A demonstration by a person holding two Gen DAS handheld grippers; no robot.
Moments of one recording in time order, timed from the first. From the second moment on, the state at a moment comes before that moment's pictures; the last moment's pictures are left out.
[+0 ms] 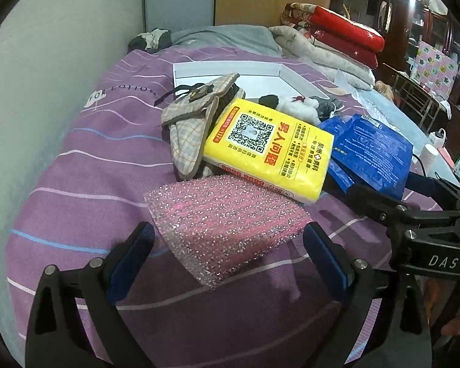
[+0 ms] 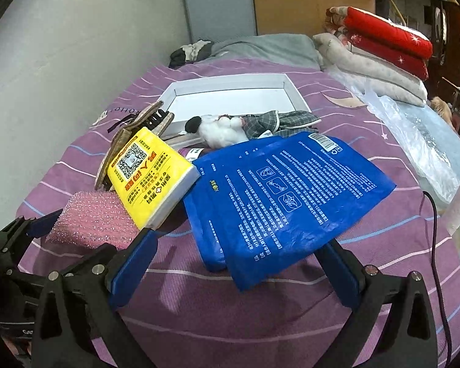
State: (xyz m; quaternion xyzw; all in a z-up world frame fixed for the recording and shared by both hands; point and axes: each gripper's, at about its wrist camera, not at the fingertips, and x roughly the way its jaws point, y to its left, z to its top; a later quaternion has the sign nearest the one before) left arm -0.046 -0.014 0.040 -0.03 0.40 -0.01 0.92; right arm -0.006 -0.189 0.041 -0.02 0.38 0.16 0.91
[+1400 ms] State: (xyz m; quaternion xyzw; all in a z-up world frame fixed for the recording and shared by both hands) left arm -0.046 -0.014 0.039 -0.03 0.40 -0.01 0.92; right arm 0.004 -0.194 0.029 -0.01 0.37 0.17 0.91
